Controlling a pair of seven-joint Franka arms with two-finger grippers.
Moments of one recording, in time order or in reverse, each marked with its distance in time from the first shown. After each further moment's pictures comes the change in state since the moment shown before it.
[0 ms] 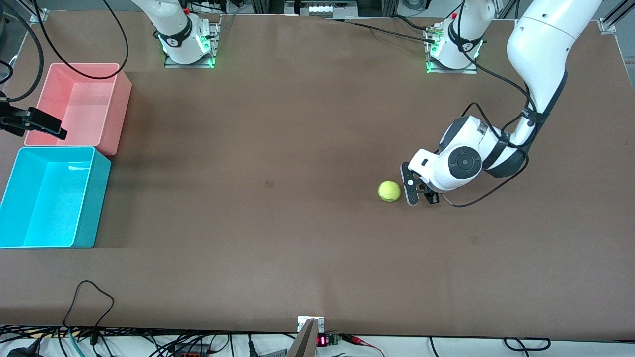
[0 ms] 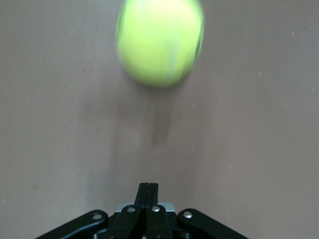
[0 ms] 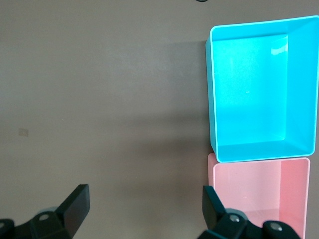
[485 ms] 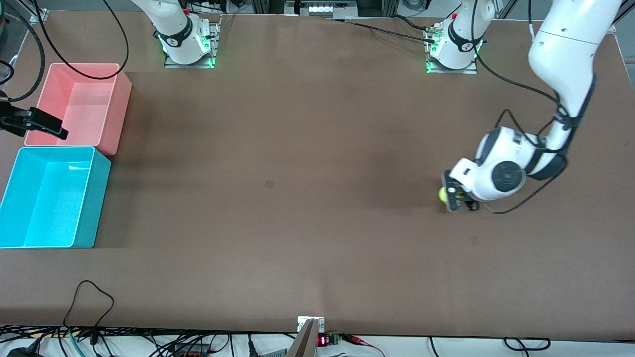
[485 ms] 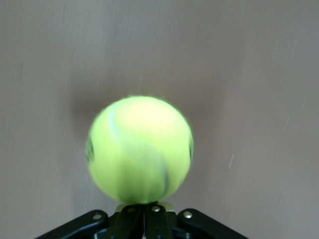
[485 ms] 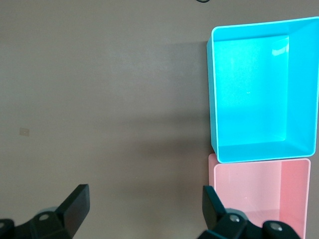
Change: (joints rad) left arm -0.006 0.017 0.152 -0.057 0.030 0.115 0.161; right arm 0.005 -0.004 0.000 0.001 0.000 0.001 0.000
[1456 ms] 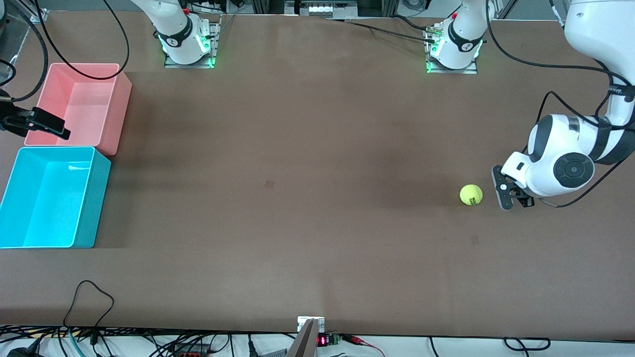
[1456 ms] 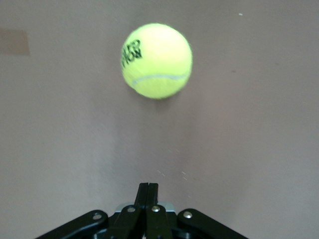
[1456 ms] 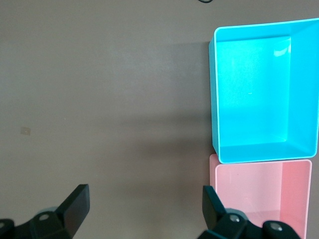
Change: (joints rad) left arm 0.049 -0.137 0.182 0.029 0.000 -0.113 0.219; right arm 0.005 0.000 0.000 0.000 0.000 0.000 0.000
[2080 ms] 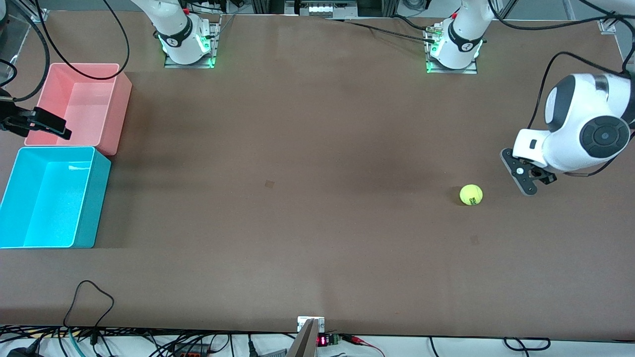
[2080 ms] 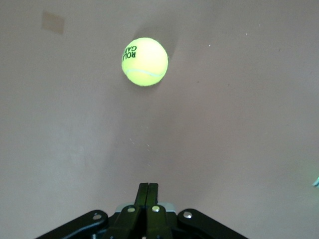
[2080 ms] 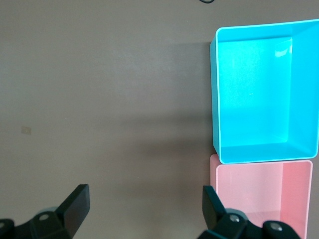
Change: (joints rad) left arm -0.039 -0.197 0.001 0.005 -0.075 -0.243 -0.175; right arm 0.006 0.000 0.000 0.000 0.000 0.000 0.000
